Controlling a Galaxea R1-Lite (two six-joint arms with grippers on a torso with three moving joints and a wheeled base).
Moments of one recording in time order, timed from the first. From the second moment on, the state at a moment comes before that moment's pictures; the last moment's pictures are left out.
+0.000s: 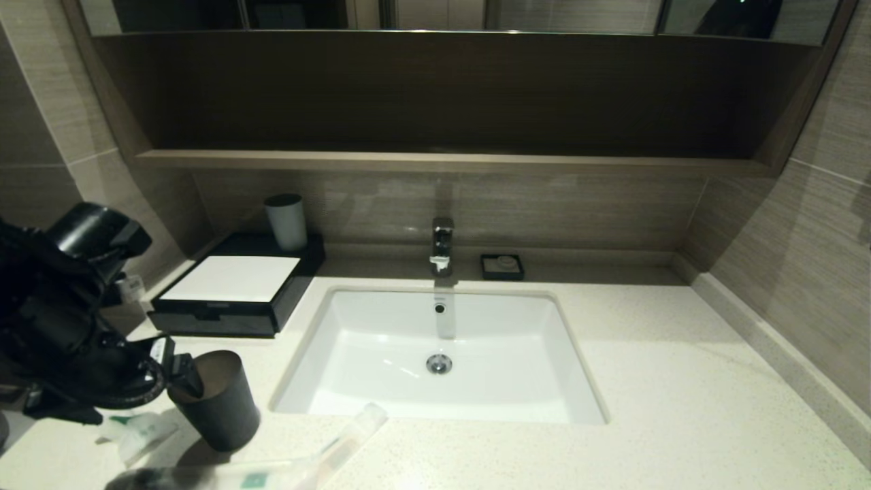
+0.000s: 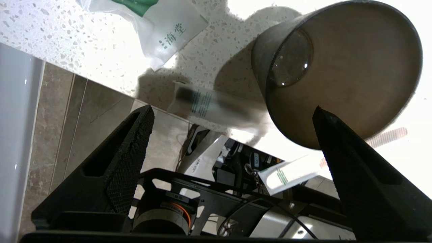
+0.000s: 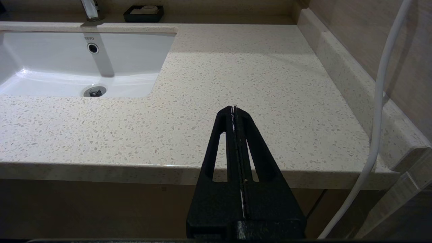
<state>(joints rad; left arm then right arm) -0.04 1.57 -1.12 0.81 0.08 -0.37 0.00 0.00 0.00 0.00 0.00 0.00</state>
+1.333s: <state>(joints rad) 0.02 1.57 -1.04 0.73 -0.03 -0.24 0.00 0.00 0.00 0.00 0.00 0.00</state>
